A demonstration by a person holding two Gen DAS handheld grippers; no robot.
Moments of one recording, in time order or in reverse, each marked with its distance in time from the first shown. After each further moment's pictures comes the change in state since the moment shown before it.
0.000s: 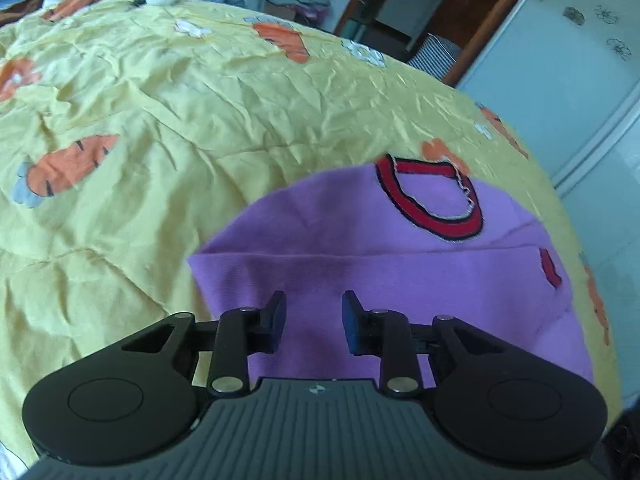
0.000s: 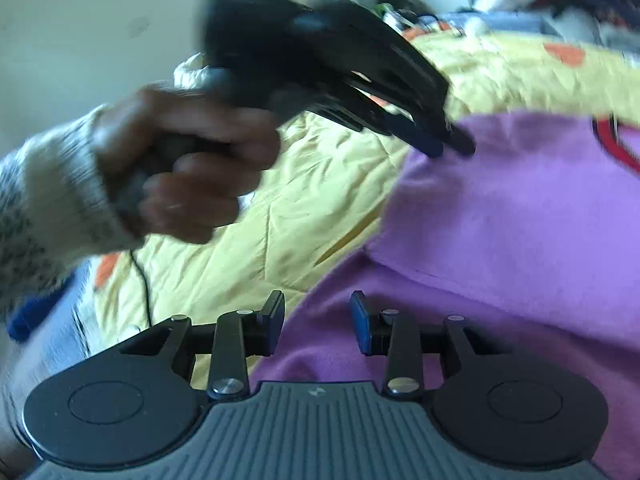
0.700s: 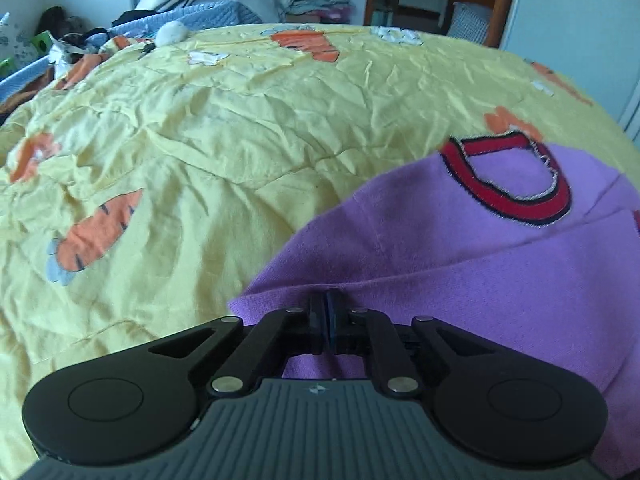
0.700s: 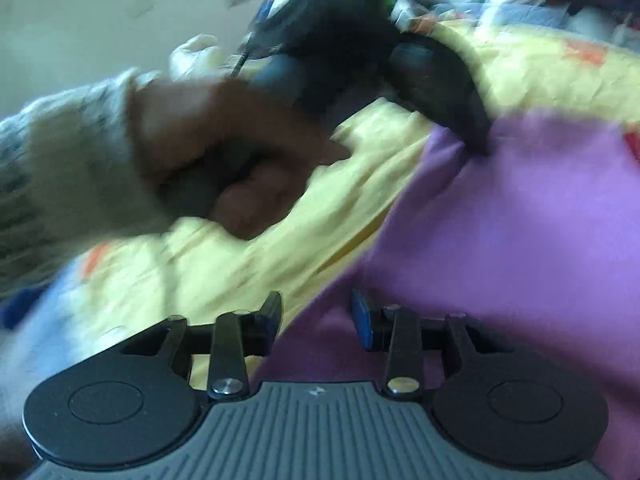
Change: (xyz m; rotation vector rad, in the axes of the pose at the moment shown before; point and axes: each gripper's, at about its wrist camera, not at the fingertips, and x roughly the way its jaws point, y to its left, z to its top) left arm 0.033 -0.016 0.009 0.194 -0.021 0.313; right arm 0.000 0.008 0.002 -0.113 0.092 0.006
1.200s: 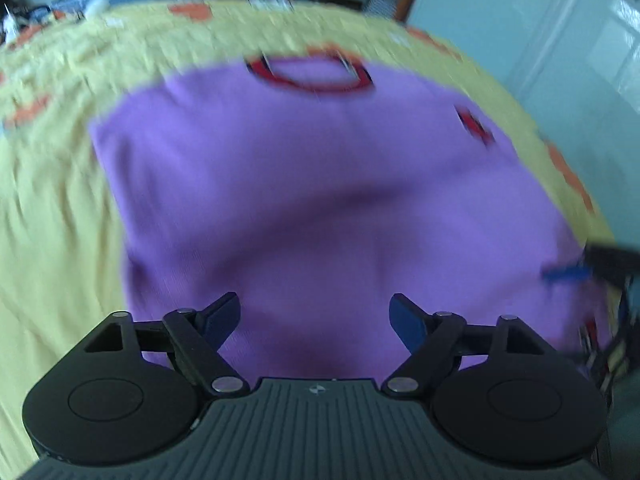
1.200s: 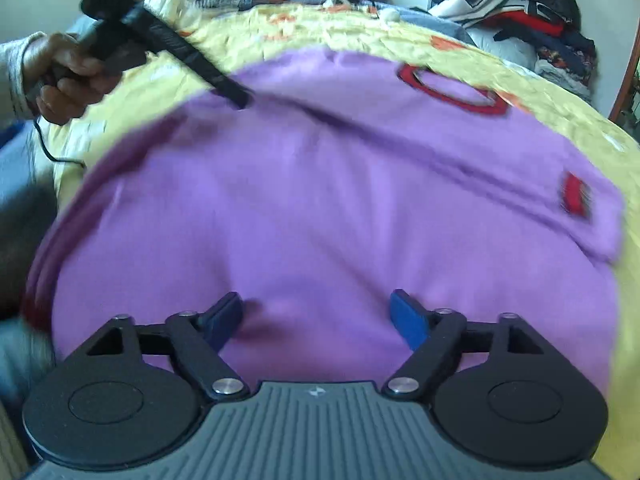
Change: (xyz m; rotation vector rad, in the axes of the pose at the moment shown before) left arm -0.102 -0.103 -0.148 0.024 0.044 -0.279; right arm -0.216 -0.040 -0.182 -0.136 0.084 -0.344
